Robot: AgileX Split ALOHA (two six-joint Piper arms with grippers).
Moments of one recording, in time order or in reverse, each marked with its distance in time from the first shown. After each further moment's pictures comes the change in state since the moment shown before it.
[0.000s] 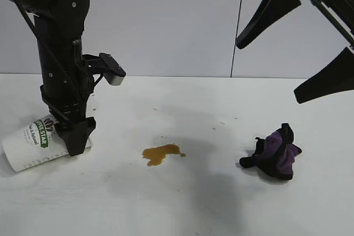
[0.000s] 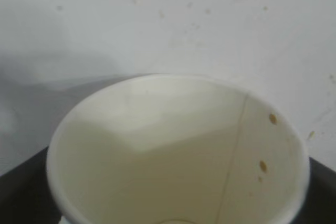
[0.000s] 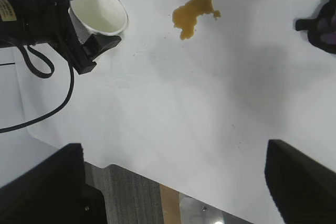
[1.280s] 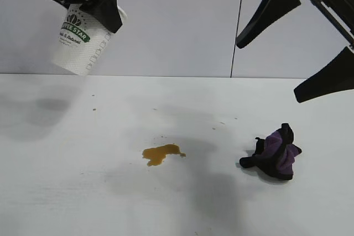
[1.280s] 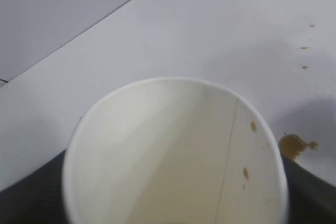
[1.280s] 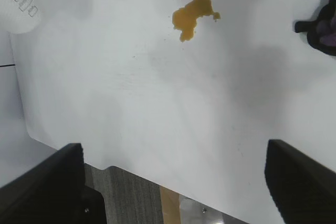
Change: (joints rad) left arm 0.076 -0.364 0.071 -0.425 -0.363 -0.032; right arm 0.000 0.000 0.000 0.000 -0.006 0.000
